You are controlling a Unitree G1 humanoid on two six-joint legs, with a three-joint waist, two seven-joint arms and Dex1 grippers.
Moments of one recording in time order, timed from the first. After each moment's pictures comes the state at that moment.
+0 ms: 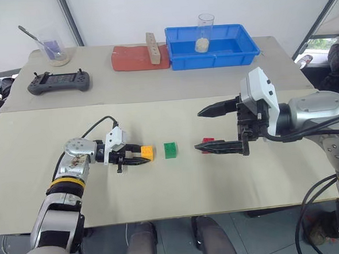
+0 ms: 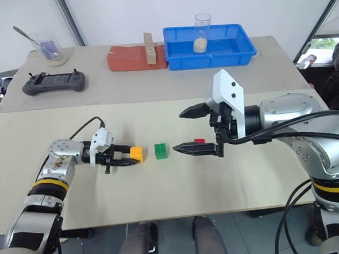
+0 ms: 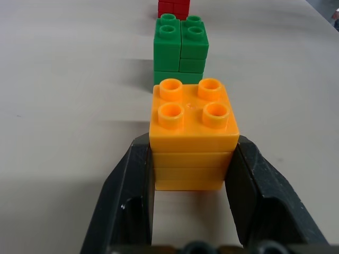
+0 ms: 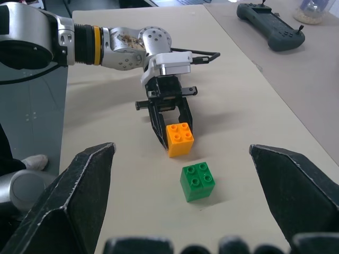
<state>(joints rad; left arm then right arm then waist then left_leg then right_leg) -0.68 0.54 -0.12 0.82 -0.21 -0.25 -1.53 -0.65 -0.87 0.02 -0.52 0.75 0.88 0.95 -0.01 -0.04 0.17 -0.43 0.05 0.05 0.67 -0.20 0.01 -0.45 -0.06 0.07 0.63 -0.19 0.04</state>
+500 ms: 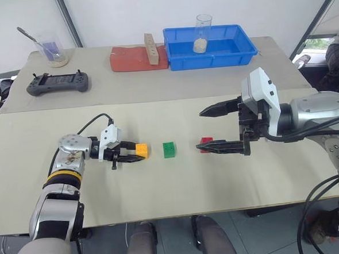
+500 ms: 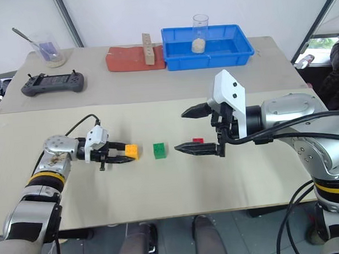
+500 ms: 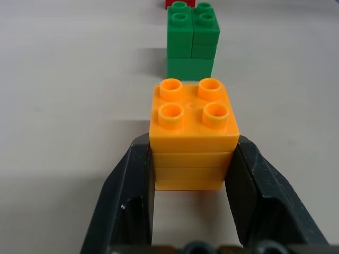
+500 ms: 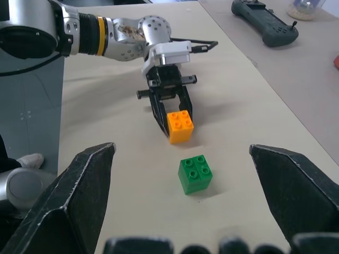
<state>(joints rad) -0.75 0.58 -0.11 0.99 -0.18 -0.37 -1.58 -0.64 -0.88 0.02 -0.52 0.75 0.88 0.95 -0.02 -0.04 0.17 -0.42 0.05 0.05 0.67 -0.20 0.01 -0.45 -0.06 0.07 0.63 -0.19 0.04</state>
